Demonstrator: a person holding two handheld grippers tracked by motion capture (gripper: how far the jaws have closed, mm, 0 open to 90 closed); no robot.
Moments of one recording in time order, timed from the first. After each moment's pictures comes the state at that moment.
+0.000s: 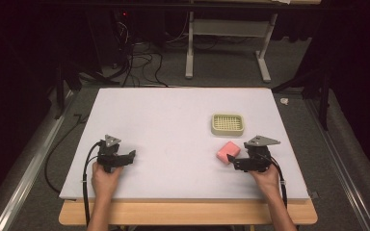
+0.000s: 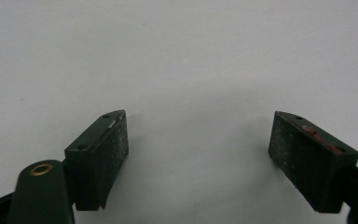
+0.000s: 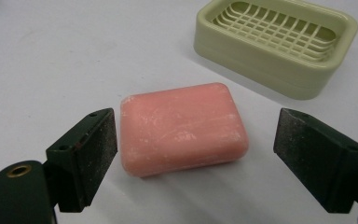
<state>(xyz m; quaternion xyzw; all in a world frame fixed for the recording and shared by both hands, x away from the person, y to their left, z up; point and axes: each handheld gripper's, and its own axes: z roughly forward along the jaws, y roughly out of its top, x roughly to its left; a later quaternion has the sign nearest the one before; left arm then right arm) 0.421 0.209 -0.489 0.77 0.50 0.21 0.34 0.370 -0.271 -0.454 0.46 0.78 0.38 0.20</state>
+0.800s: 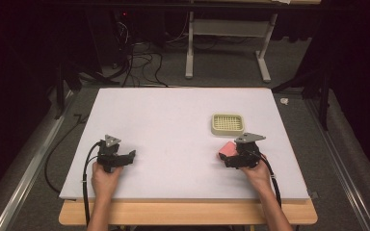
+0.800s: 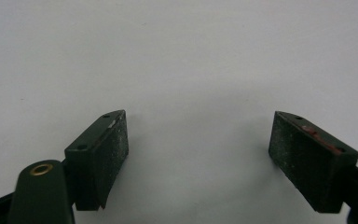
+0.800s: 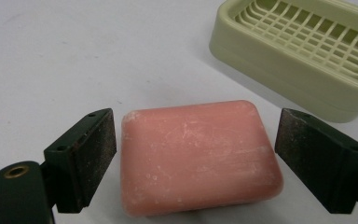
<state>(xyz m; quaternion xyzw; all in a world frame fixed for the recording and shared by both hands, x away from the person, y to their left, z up) 0.421 0.209 -0.489 0.77 0.50 0.21 0.34 0.391 -0.249 -0.464 0.44 0.80 0.35 0.20</state>
